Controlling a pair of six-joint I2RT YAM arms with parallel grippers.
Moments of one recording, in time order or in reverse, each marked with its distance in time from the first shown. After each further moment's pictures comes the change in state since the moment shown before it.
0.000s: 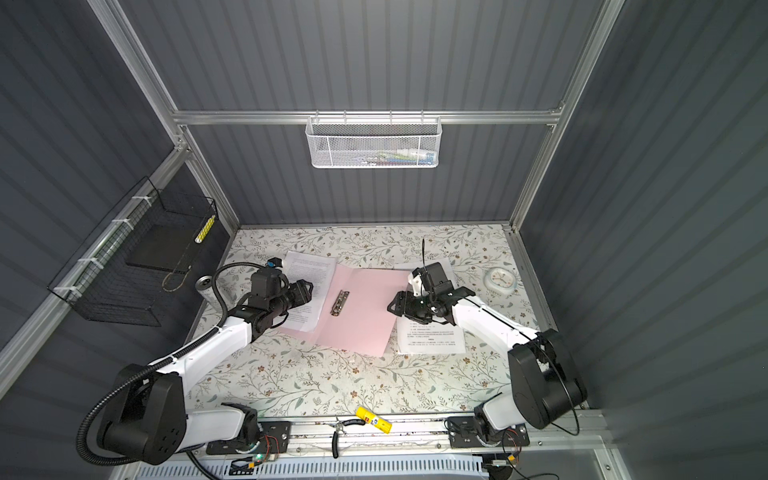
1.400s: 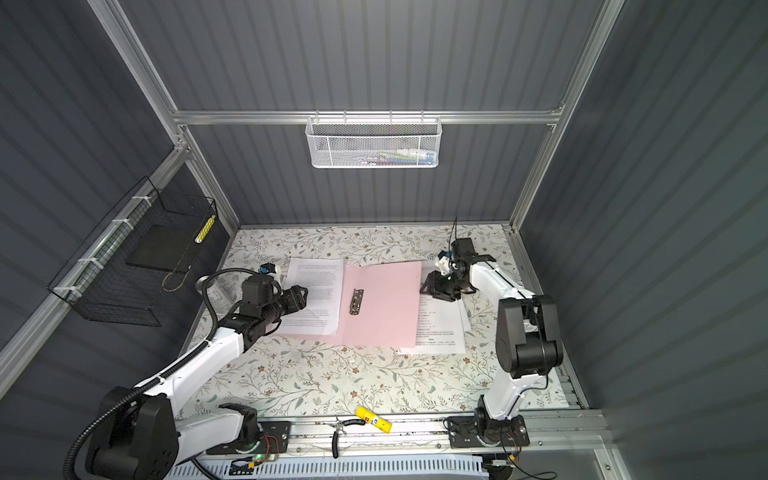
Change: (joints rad) left arm 0.033 -0.113 -0.071 -0.051 -0.003 0.043; right arm -0.324 0.231 0.384 -0.360 0.019 -0.402
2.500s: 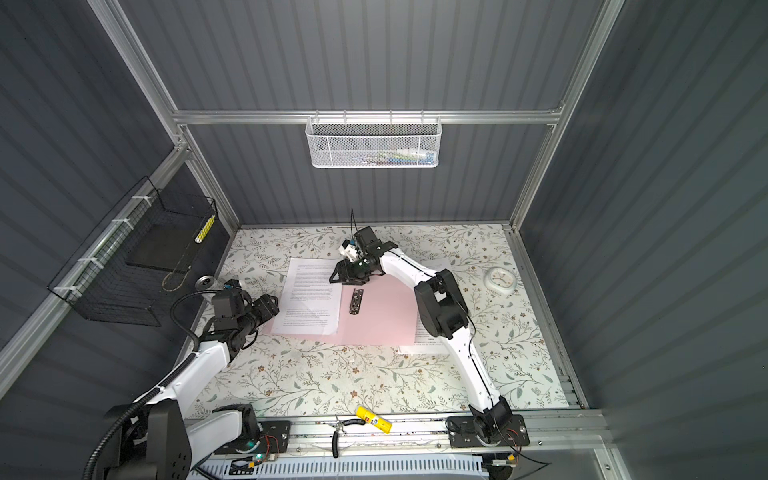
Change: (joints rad) left arm 0.295 -0.065 -0.153 0.062 0.066 -0.034; right arm 0.477 0.731 0.789 0.148 -0.283 0.205
